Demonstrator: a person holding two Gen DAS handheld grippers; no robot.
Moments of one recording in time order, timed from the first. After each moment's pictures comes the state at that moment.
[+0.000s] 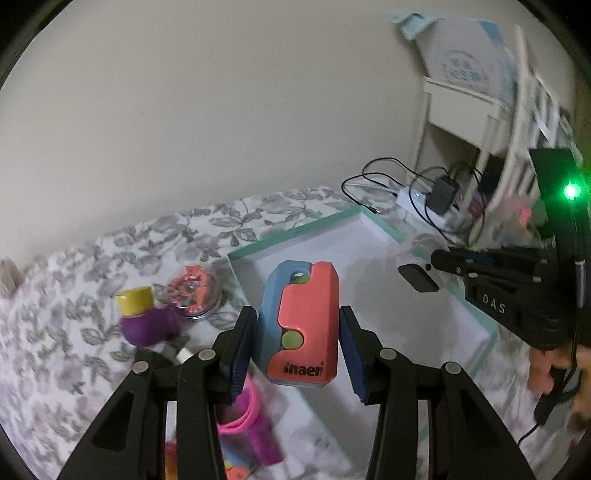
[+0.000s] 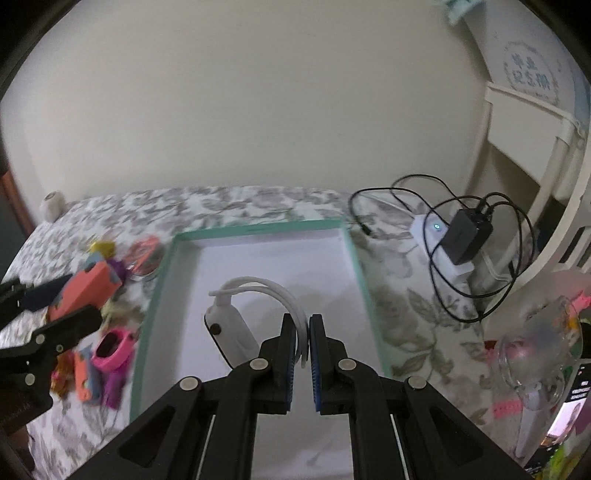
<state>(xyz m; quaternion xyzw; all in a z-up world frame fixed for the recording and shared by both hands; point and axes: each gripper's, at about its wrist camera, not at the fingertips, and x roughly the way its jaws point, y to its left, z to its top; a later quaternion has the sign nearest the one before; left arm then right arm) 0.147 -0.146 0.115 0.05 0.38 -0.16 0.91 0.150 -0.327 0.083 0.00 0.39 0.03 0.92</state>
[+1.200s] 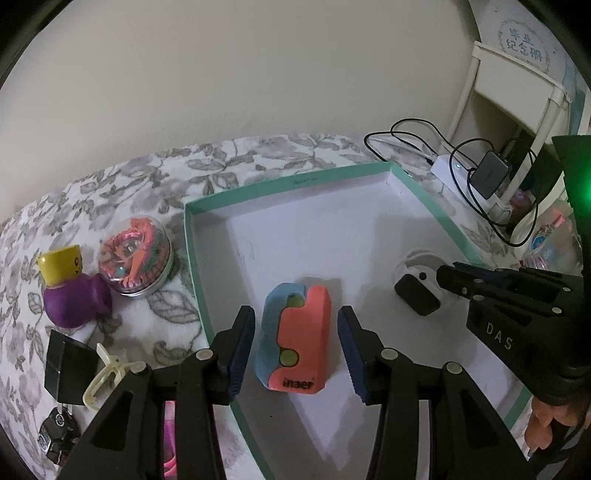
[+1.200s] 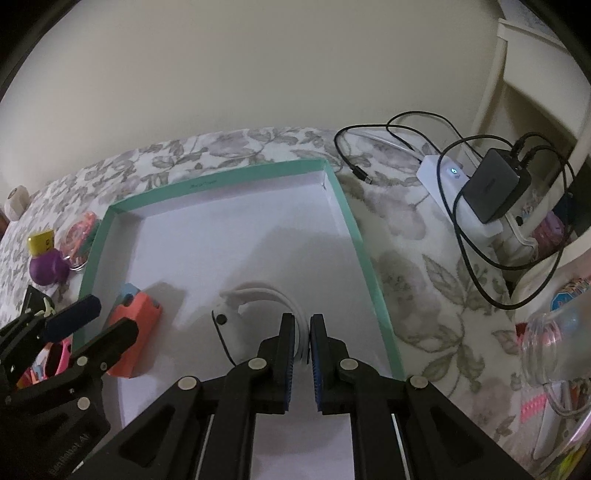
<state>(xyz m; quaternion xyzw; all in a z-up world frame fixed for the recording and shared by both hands) 0.200 -0.181 0.041 0.03 0.46 -0.12 0.88 0.213 -0.336 0.025 0.01 0.48 0.01 0.88</state>
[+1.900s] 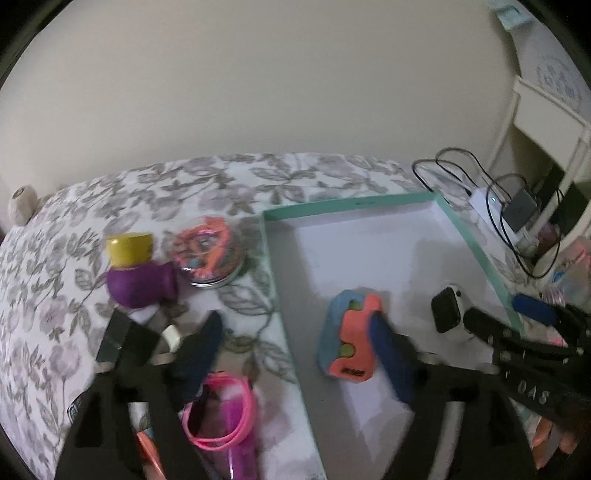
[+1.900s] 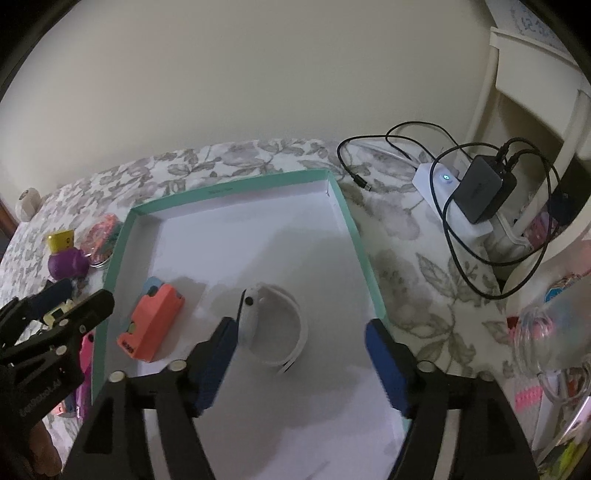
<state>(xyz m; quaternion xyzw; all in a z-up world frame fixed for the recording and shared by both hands) 0.187 -0.144 0.067 -0.01 0.44 -0.03 0.90 0.188 -0.336 0.039 0.02 0.46 0.02 0.89</state>
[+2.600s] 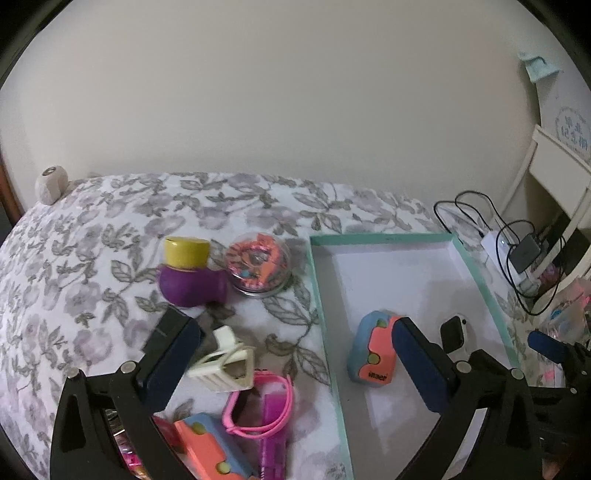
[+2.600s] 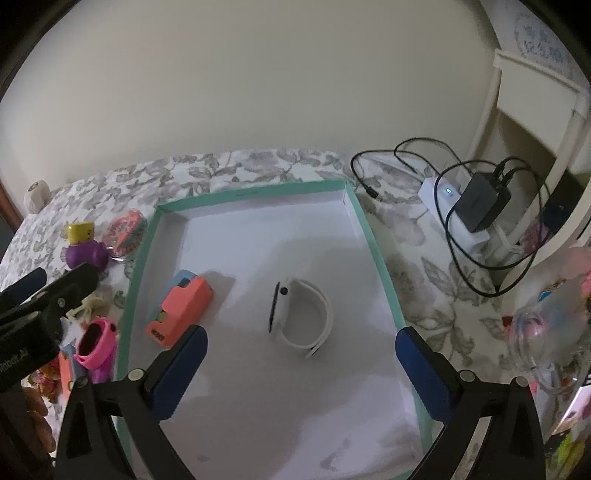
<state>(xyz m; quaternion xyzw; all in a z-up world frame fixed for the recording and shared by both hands) 0.167 -0.112 0.098 -0.04 0.43 0.01 0.90 0.164 -0.312 0.061 0.00 0.44 0.02 0.90</state>
